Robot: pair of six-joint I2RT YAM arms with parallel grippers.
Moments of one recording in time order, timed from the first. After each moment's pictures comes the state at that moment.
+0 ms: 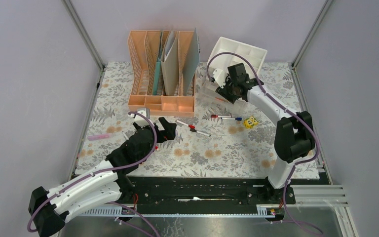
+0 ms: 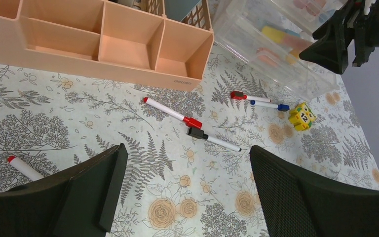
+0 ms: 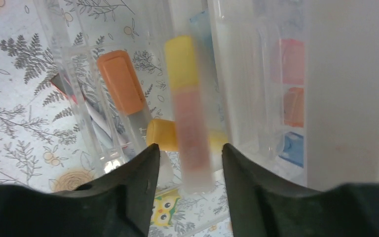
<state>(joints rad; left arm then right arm) -0.86 0.73 0.50 -0.08 -0.53 -0.66 0.38 1.78 1.45 -0.54 0.02 -0.68</state>
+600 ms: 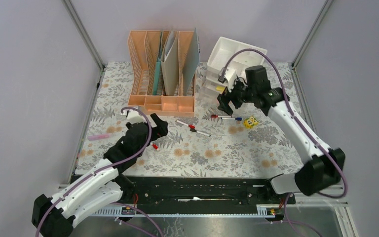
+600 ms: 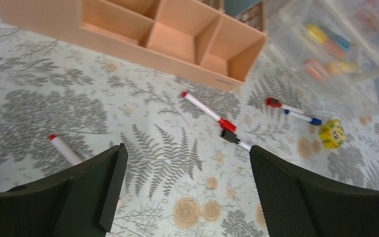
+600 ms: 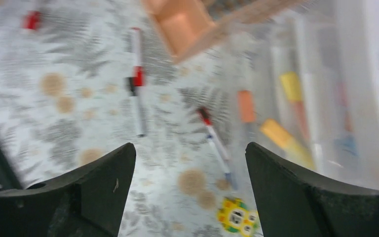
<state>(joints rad) -0.70 0.74 0.50 -0.16 -0.46 -0.72 0.38 1.47 1.37 -0.62 -0.37 -0.50</state>
